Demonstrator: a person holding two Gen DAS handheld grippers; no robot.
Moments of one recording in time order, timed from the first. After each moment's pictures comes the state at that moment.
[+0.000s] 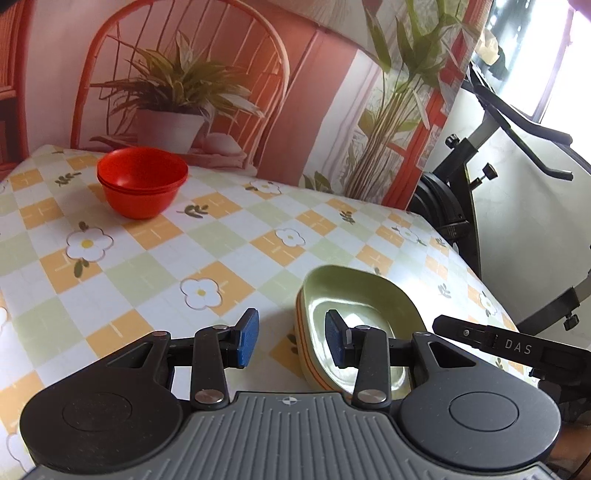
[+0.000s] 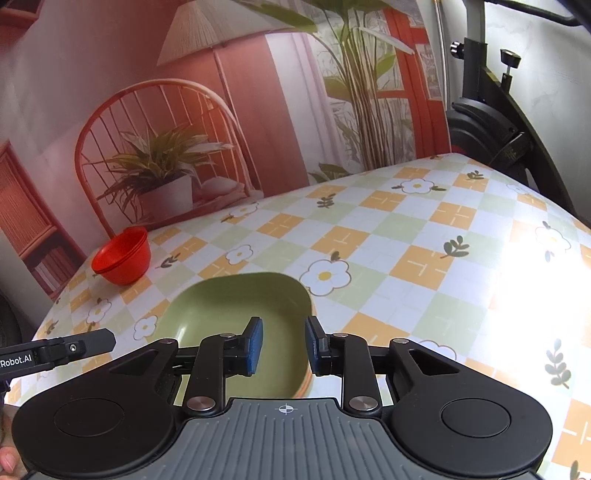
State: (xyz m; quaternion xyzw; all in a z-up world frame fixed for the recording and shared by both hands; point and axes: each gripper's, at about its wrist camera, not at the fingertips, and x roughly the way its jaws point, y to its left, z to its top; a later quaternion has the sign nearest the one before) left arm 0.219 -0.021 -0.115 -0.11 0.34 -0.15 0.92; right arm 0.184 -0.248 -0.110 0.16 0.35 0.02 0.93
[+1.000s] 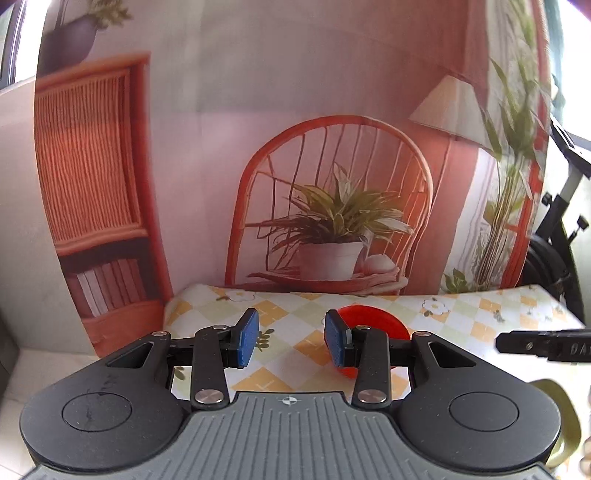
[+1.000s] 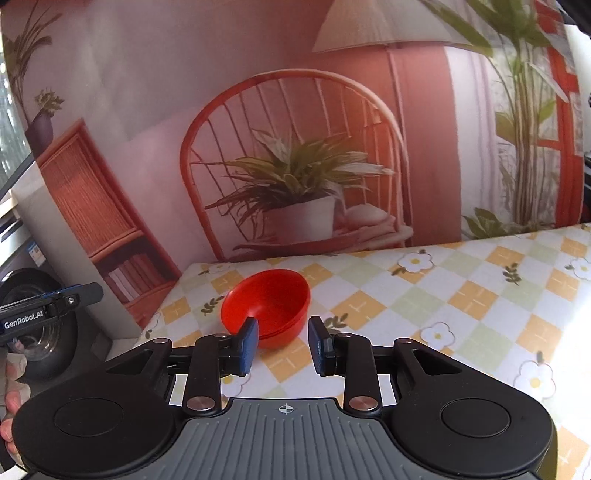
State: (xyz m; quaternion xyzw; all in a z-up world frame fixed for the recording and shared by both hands) left arm 0.277 0.142 -0.023 -0.02 0.26 -0.02 0.96; right arm 0.320 -0.071 -0.045 0.13 0.34 0.14 0.92
